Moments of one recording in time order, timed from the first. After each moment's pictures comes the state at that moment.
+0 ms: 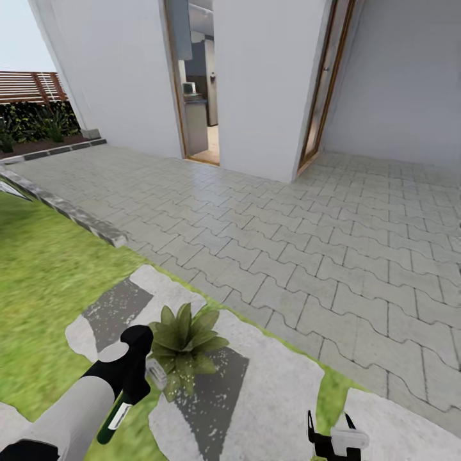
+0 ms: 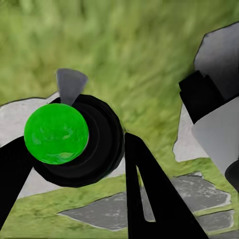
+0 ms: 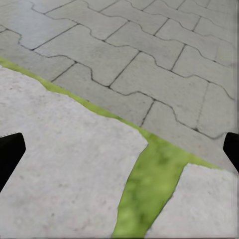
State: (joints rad) left arm -0.73 0.05 -0.18 -0.65 -1.40 0.96 -1.32; right arm -0.38 0.00 0.26 -0.03 -0.02 -0.98 -0.39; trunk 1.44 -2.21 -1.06
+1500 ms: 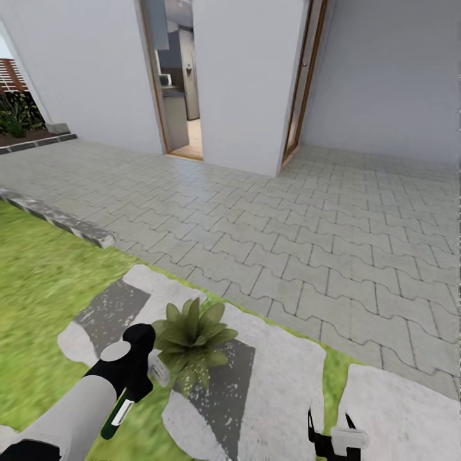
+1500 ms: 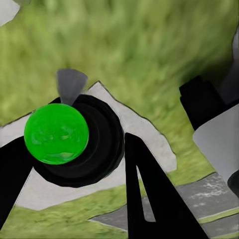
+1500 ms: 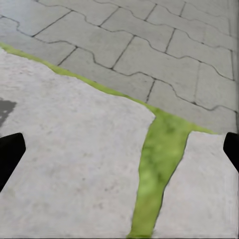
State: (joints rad) left arm -0.74 0.04 -0.18 -0.66 -1.39 0.96 -1.31; right arm -0.38 0.00 0.26 -0.03 -0.02 -0.98 -0.39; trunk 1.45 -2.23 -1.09
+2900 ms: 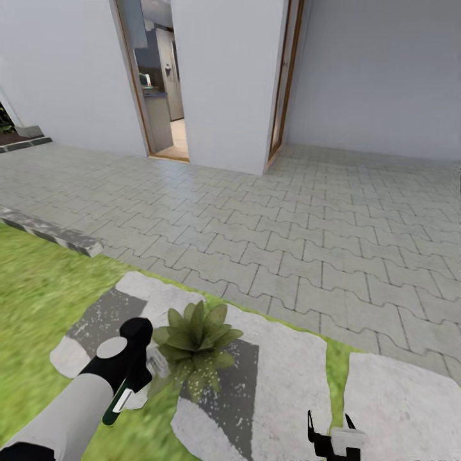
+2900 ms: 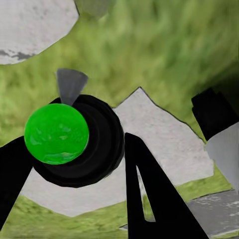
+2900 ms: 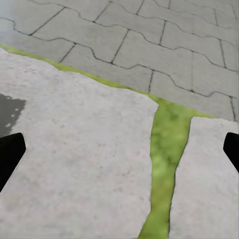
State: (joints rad) left arm -0.73 0.06 -0.18 -0.74 -1.40 0.96 -1.31; right arm -0.38 0.00 0.26 -0.03 -0.03 -0.98 -0.39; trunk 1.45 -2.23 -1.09
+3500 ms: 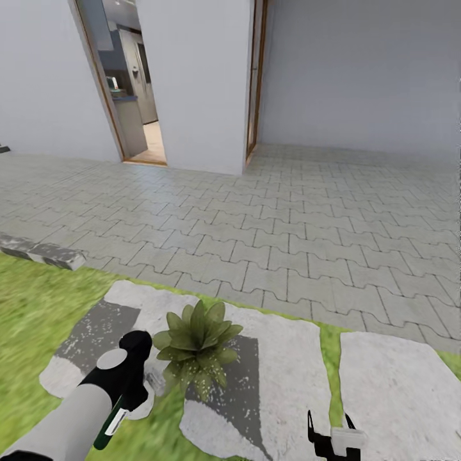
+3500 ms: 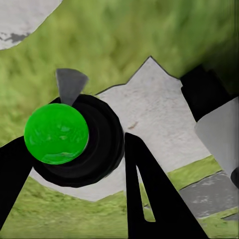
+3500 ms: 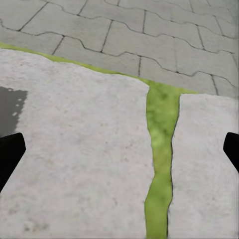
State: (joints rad) left arm -0.70 0.06 -0.19 -0.68 -1.40 0.96 -1.31; right arm -0.38 0.00 0.26 -0.03 -0.03 -0.98 -0.40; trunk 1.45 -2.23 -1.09
